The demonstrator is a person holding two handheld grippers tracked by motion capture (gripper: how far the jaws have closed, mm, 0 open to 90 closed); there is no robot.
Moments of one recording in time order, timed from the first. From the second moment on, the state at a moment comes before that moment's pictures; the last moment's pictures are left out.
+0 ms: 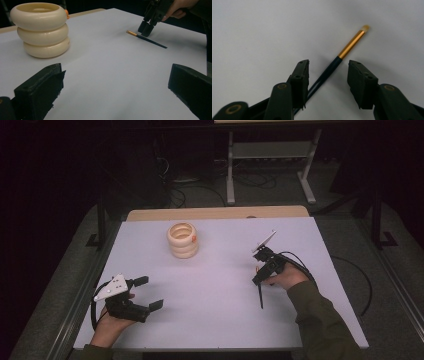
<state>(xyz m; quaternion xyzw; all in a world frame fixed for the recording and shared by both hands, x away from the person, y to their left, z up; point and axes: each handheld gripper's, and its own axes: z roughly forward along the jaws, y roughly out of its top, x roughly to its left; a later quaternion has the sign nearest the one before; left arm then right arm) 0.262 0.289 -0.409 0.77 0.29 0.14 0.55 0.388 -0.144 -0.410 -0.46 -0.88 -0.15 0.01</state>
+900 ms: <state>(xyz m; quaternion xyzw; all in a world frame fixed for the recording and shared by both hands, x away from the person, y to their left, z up) 0.263 0.289 -0.409 0.77 0.29 0.14 0.55 0.385 -0.141 -0.417 -0.44 -0.89 -0.12 0.04</state>
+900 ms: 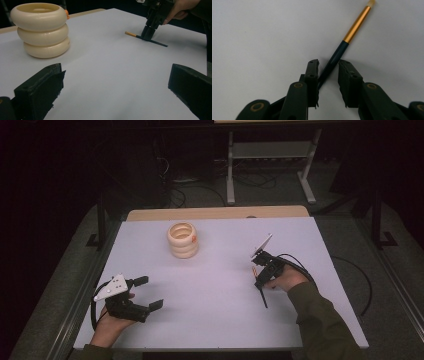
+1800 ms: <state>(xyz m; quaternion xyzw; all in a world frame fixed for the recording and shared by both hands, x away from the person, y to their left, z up) 0.263 0.290 -0.409 0.77 0.29 0.14 0.55 0.384 -0.140 -0.419 -0.43 -0.90 -0.10 0.02</state>
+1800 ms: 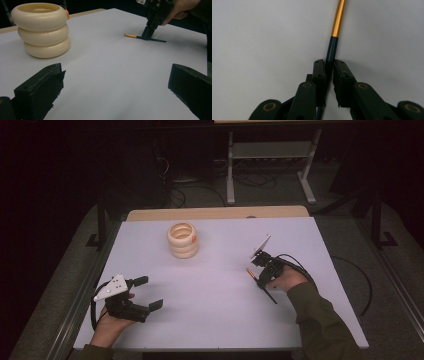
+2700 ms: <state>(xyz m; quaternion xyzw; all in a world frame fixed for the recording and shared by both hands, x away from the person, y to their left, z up) 0.262 0.290 -0.408 0.77 0.29 0.14 0.55 0.382 -0.137 -0.418 -0.41 -0.91 -0.09 0.00</state>
